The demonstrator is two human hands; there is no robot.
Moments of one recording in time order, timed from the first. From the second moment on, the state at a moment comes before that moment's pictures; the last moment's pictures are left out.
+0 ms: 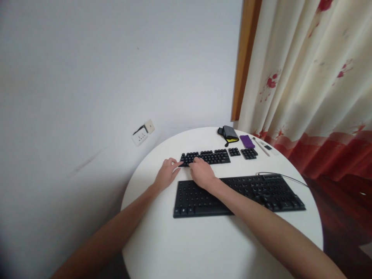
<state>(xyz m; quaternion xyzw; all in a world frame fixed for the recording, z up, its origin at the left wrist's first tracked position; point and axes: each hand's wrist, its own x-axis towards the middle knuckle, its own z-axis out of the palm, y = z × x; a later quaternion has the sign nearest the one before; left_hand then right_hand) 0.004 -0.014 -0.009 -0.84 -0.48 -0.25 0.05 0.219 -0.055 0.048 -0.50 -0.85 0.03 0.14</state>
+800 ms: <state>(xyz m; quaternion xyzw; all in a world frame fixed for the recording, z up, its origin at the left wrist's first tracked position) -0.008 -0.040 0.010 -0.83 -0.51 -0.22 -0.06 0.192 -0.024 0.032 -0.48 -0.87 0.03 0.12</state>
